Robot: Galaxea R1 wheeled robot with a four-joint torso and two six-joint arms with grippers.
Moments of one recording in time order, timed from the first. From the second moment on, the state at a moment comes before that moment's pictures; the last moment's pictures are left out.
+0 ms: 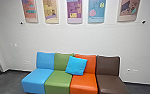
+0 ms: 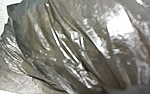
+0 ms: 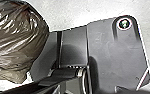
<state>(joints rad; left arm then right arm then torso) 1.35 3.05 -2.82 -0.39 0.19 0.34 -1.51 2.90 -2.48 0.04 0.02 0.07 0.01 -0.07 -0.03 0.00</state>
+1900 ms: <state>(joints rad) 1.36 3.05 -2.82 -0.39 0.19 0.34 -1.54 3.02 -2.65 -0.18 0.02 0.15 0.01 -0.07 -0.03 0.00</state>
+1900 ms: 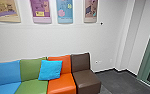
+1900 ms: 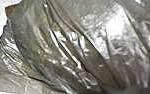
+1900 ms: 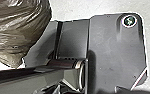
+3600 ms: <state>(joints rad) 1.36 3.06 -2.82 -0.39 0.19 0.34 -1.55 3.03 -2.64 -0.17 0.05 0.15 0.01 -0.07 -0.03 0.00</state>
